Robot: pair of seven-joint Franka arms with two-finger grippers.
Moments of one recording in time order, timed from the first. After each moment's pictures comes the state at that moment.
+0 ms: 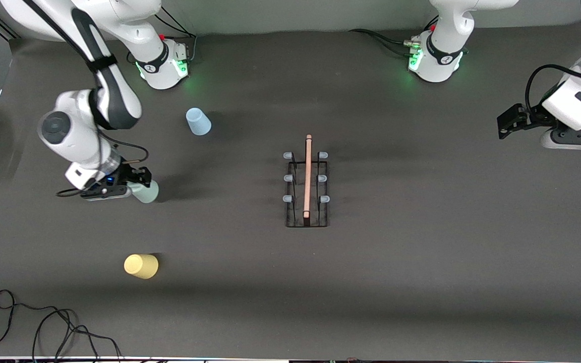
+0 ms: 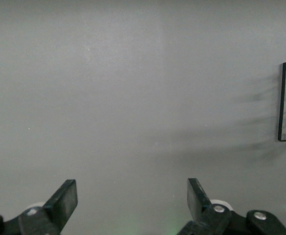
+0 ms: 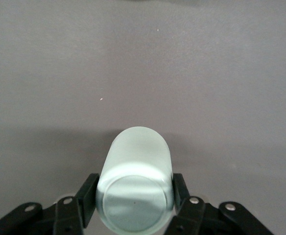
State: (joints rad) left arm -0.08 -0.10 0.00 -1.78 0.03 1.65 -0.01; right arm 0.18 0.05 -0.12 -2.30 -0.01 2.34 -0.02
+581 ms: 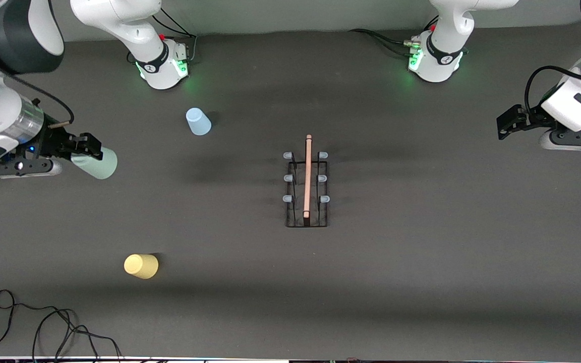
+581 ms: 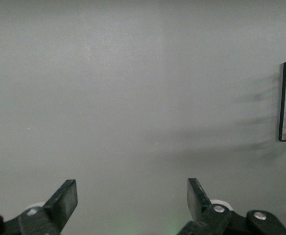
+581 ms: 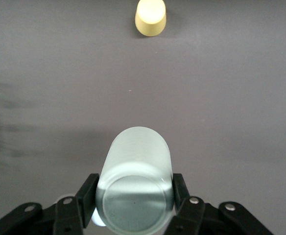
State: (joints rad) left arm -0.08 -0.10 0.00 -1.79 0.03 1.65 -0.01; right arm 0.23 -0.05 -0.11 -1.81 0.00 1.68 0.17
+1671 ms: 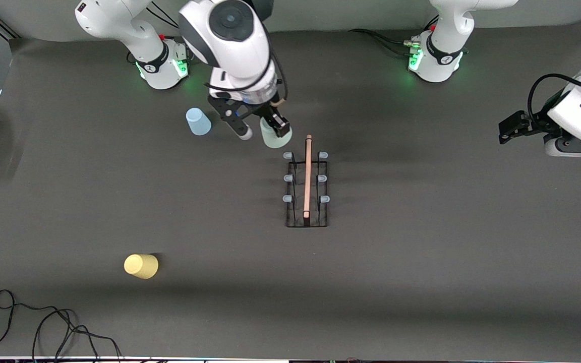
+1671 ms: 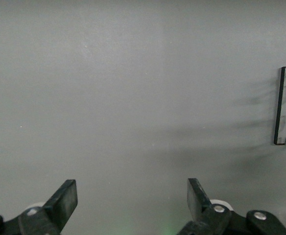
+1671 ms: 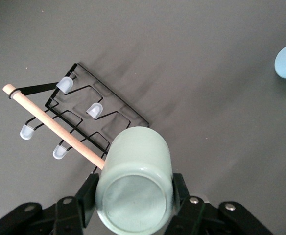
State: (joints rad) left arm -0.05 -0.08 0.00 -1.79 0.00 1.66 -0.01; right arm 0.87 0.29 -0.09 -1.57 0.11 1.85 1.66
